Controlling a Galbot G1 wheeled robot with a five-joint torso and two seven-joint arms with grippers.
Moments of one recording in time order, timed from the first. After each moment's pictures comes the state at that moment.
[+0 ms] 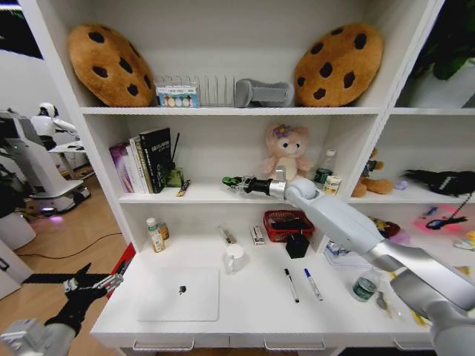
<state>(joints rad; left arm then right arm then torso) 1.97 -1.20 -1.09 -2.39 -0.66 0.21 -0.01 0.02 0.94 -0.47 1.25 0.91 -0.19 -0.61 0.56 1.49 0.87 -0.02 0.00</state>
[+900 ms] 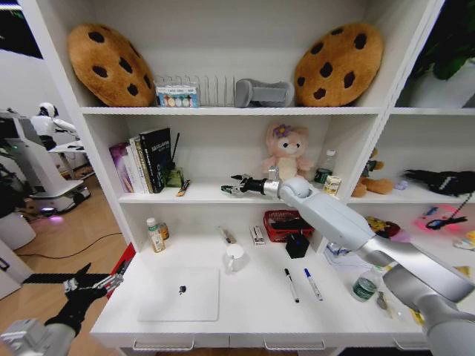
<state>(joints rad) 1.97 -1.20 -1.09 -2.39 -0.66 0.21 -0.01 0.02 0.96 -0.43 1.30 0.95 -0.19 -0.44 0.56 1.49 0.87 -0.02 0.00</state>
